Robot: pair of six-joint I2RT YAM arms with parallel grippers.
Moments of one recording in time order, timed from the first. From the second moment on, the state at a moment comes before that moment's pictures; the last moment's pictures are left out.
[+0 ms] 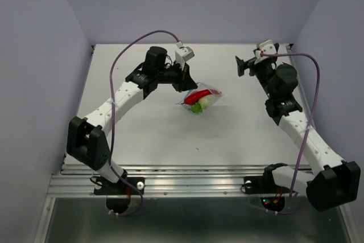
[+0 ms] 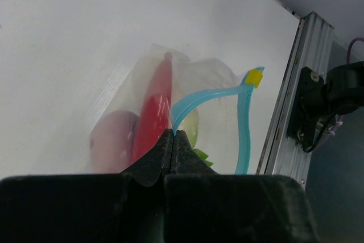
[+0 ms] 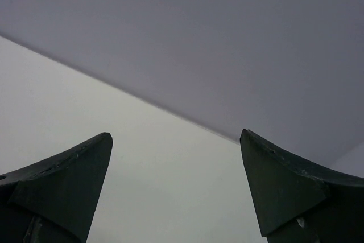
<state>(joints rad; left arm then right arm) -0.53 1.56 1.35 -0.28 0.72 -0.04 0.26 1.09 0.91 0.34 -0.12 -0.31</state>
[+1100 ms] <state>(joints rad) -0.42 1.36 1.11 0.04 1.00 -0.45 0.15 1.32 1.19 -0.67 -1.14 -1.16</state>
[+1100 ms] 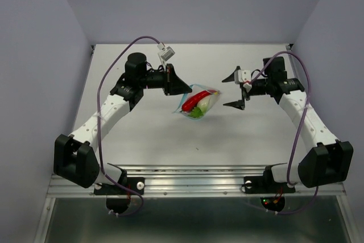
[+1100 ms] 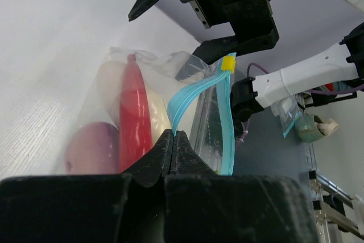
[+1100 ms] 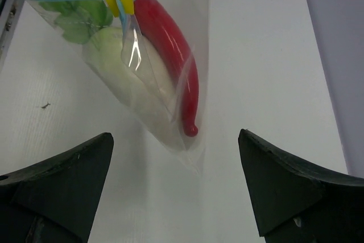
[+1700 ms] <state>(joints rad) -0.43 1.36 1.11 0.04 1.03 -0.45 0.23 1.35 1.17 -0.47 -1.26 -0.93</state>
